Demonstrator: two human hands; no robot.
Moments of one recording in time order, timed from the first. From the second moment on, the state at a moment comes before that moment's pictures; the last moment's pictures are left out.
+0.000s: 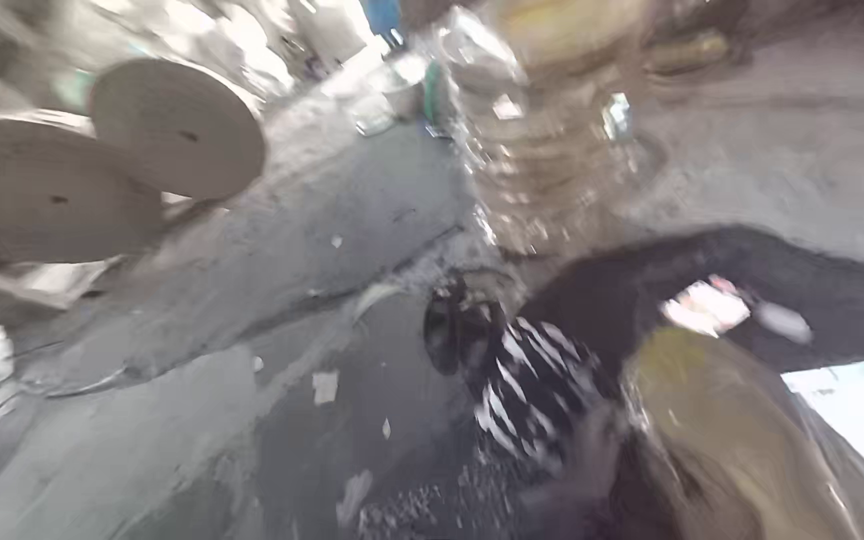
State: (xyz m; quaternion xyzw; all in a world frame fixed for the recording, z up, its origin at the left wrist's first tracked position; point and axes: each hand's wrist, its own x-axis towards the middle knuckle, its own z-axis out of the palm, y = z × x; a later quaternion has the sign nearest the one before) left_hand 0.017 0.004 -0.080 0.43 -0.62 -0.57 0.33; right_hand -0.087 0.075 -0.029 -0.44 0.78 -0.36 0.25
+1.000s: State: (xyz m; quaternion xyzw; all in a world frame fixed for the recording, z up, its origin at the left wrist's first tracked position) left_hand 0.004 0.003 -0.056 0.41 -0.64 -0.59 0.27; right_hand -0.096 0.078 -0.032 -0.42 0.79 -0.40 0.21
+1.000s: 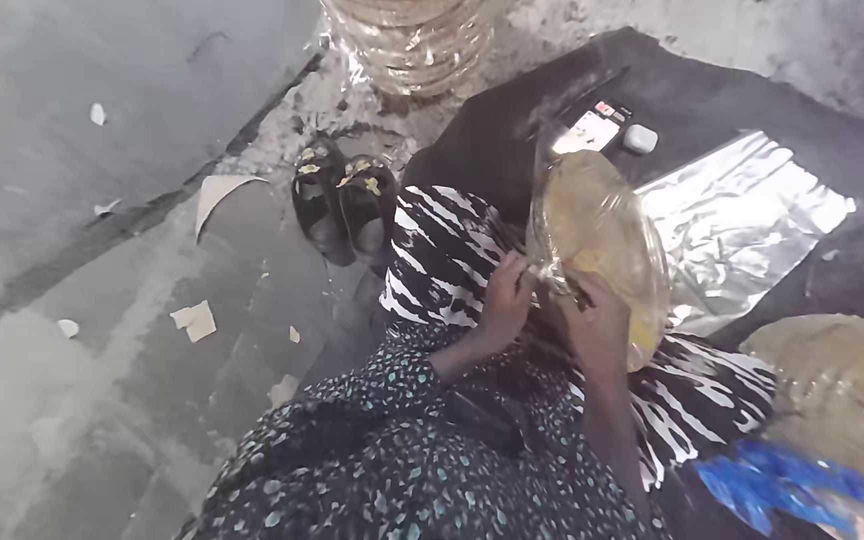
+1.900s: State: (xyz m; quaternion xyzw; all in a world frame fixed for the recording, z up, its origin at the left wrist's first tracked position) left_hand 0.006 -0.006 -0.061 0.39 -0.70 -0.53 0.28; right_hand -0.100 0.077 -0.025 -0.35 0.80 -0.42 0.26
